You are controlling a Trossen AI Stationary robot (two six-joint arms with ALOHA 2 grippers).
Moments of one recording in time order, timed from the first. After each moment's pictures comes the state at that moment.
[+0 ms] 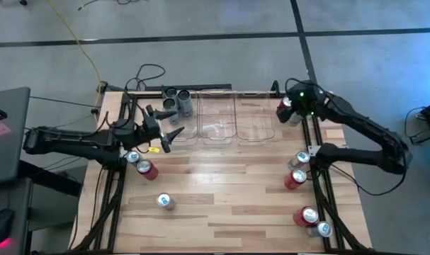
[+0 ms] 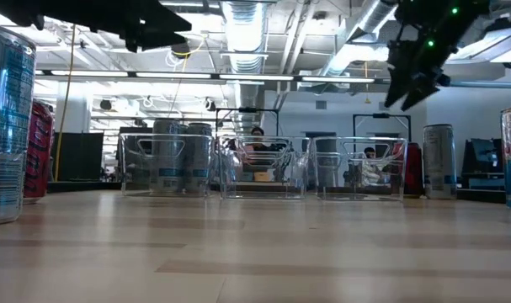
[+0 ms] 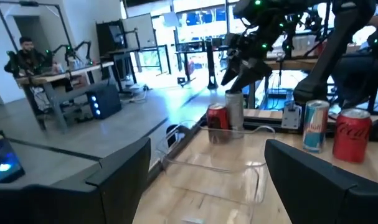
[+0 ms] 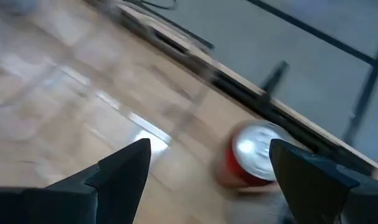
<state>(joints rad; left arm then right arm) 0.06 0.78 0.50 0.35 -0.43 0.16 -0.76 0.93 0.88 -0.76 0.19 0.09</state>
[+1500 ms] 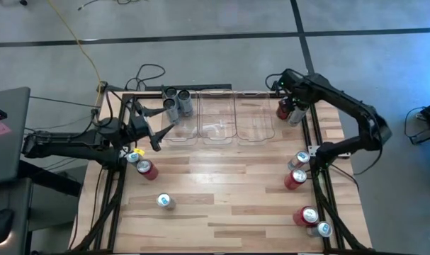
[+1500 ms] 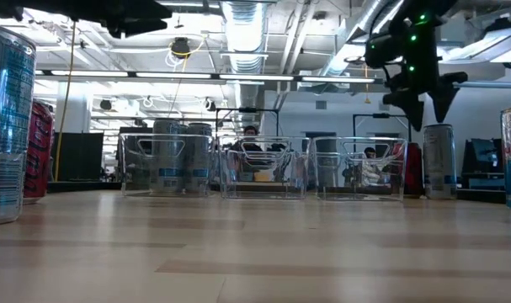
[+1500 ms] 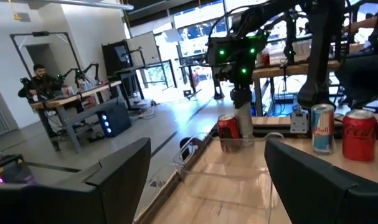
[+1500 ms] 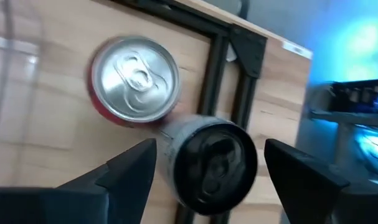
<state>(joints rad) 0.05 0.60 0.50 0.21 -0.43 0.26 -0.83 1.35 1.16 -1.27 0.49 0.44</state>
